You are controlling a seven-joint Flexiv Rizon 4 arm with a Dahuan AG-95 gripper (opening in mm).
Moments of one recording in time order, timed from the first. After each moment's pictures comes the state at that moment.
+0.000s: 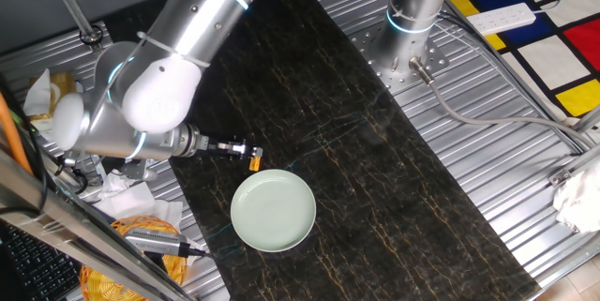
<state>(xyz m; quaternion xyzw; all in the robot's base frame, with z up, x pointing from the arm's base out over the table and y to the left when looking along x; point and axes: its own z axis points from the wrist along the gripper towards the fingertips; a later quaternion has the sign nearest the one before) 0.513 0.124 0.061 0.35 -0.86 -0.20 0.32</state>
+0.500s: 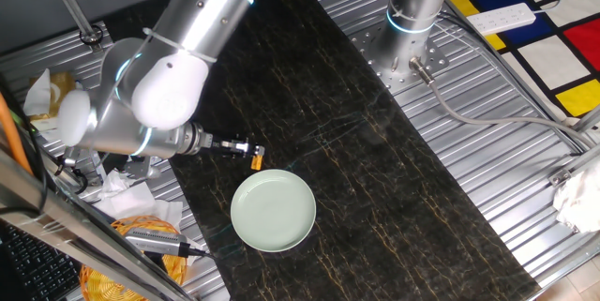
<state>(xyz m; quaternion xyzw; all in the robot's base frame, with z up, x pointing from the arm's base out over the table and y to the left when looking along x) 0.507 0.123 0.059 0.36 -0.86 -0.19 0.31</state>
